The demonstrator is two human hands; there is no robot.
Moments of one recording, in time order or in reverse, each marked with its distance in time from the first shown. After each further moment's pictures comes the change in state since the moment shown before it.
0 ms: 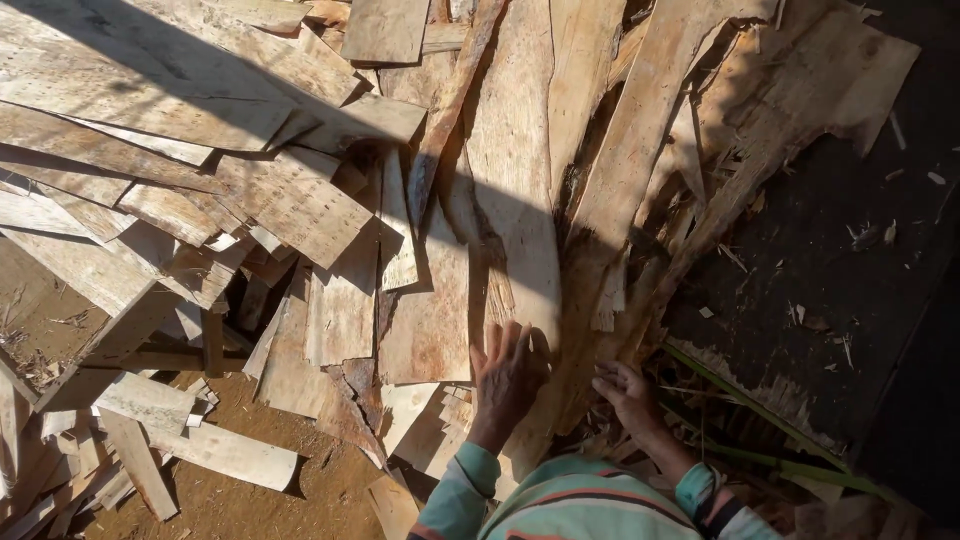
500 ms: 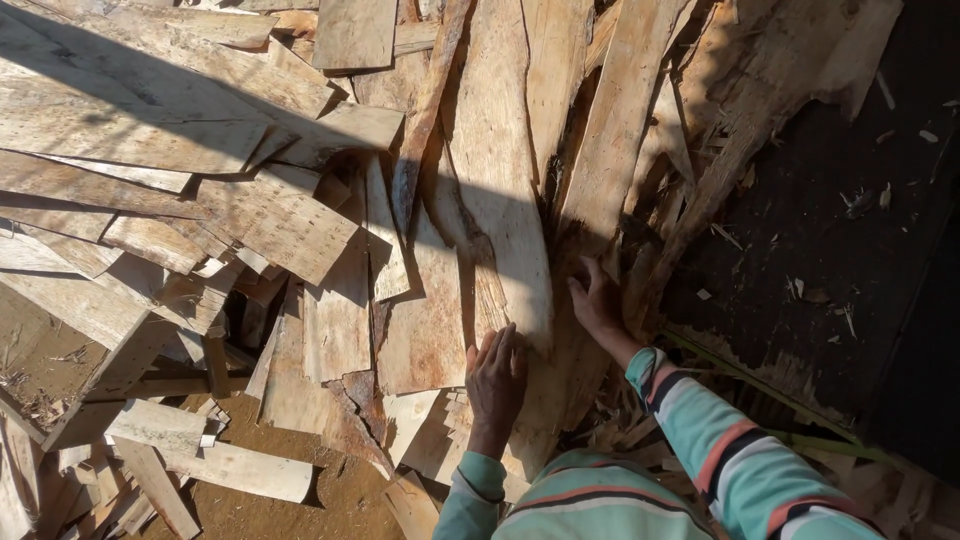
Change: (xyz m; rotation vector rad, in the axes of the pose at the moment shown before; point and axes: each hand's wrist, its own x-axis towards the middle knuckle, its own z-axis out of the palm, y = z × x) left_hand -0.002 -0.024 0.026 -0.178 0.279 -0.016; right_hand 0.130 -0.093 0.035 -0.452 0.350 -0.519
